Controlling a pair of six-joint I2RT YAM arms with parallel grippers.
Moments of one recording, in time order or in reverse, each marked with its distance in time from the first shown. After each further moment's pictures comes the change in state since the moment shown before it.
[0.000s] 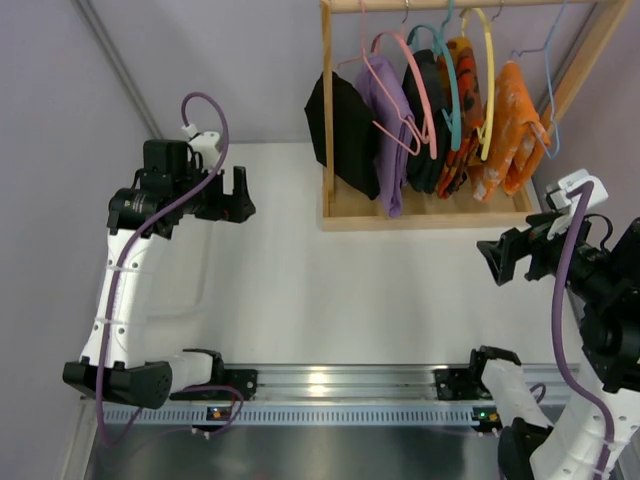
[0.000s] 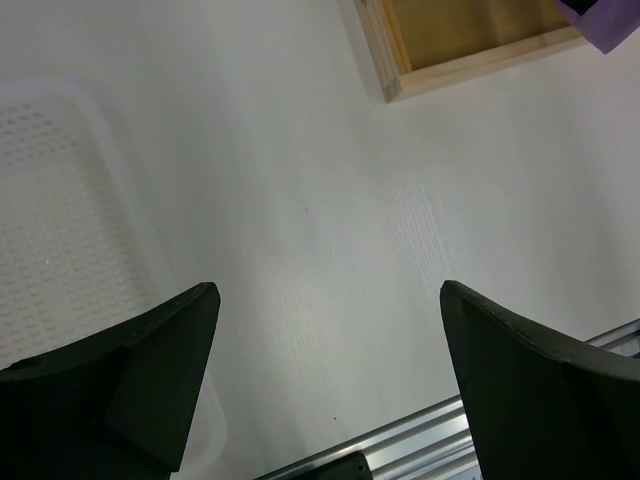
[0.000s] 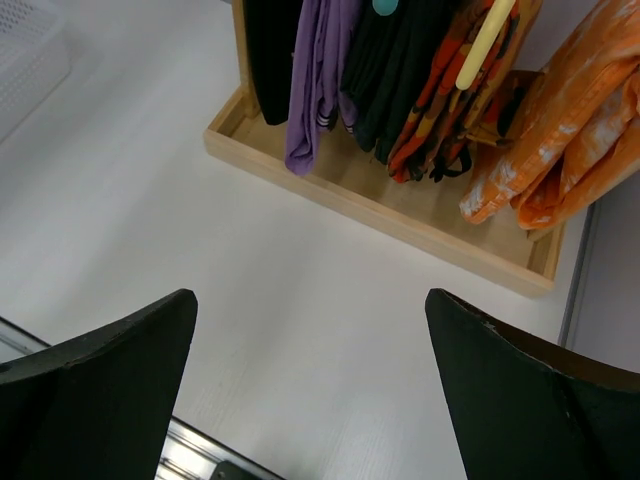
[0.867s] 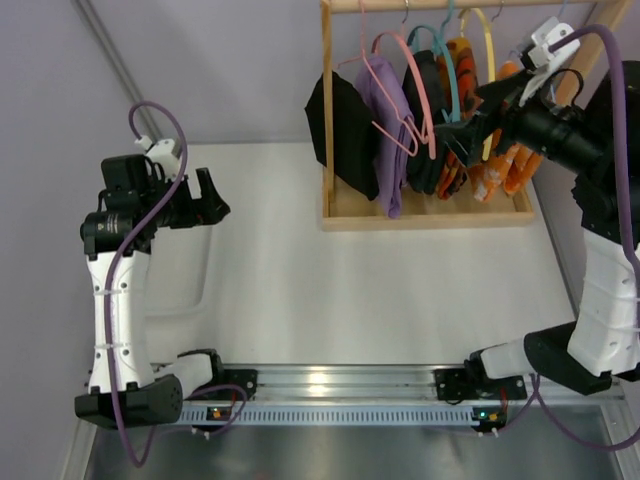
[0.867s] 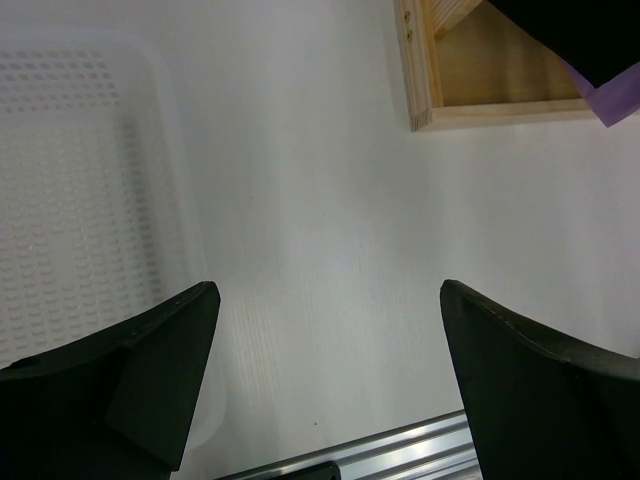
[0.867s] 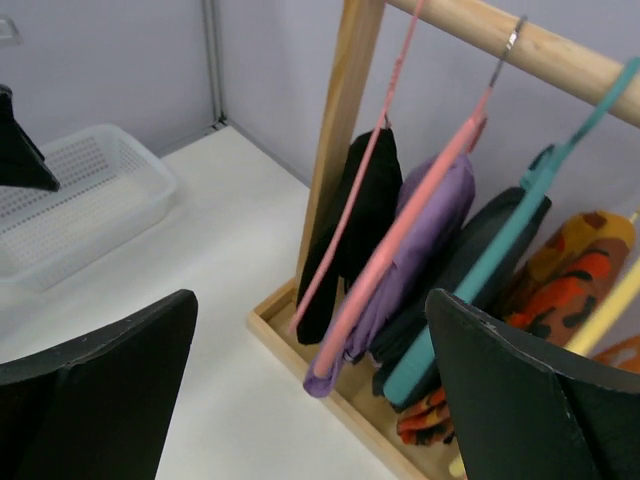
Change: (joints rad) left arm 0.248 -0.103 -0.079 0.024 0.115 -0.049; right arm 0.438 0.588 0.643 0.248 0.104 0.133
